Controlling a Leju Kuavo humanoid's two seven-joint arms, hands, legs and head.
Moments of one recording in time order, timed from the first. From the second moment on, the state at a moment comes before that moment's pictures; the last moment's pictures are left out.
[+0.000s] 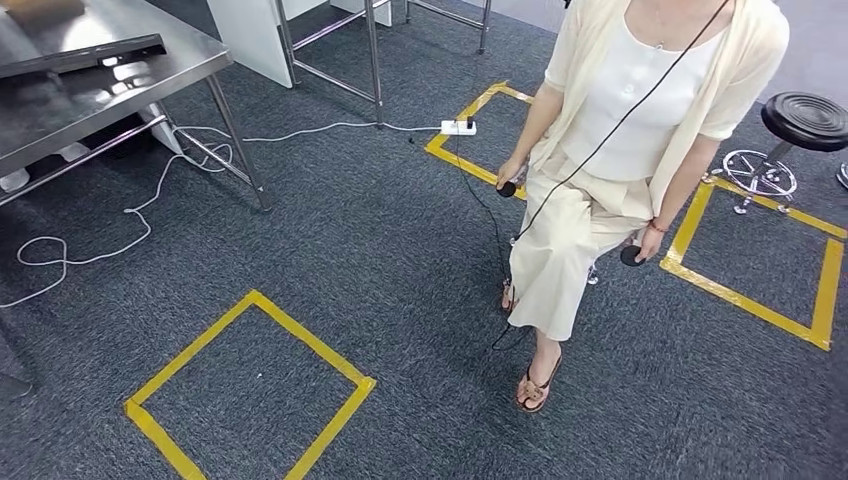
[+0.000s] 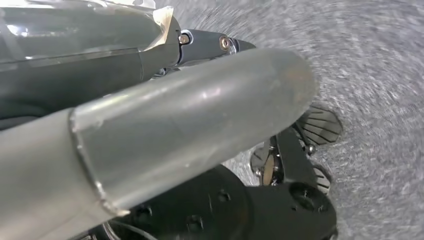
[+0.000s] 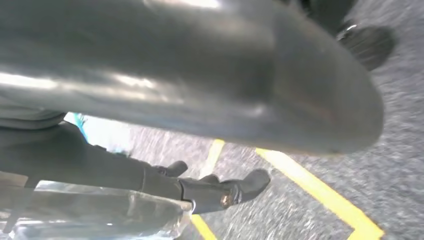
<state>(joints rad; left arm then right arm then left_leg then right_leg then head) -0.09 -0.21 1.05 -0.20 -0.77 0.01 -0.06 -0.06 0.14 -0.11 -0.21 -0.01 -0.36 0.26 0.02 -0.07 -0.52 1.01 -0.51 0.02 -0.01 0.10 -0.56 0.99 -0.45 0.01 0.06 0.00</state>
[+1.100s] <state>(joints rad) -0.09 -0.21 0.93 -0.20 -0.86 -0.02 -0.06 -0.05 0.13 0.01 -0.19 0.01 -0.48 0.16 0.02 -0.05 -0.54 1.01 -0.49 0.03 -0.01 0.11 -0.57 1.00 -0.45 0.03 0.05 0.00</state>
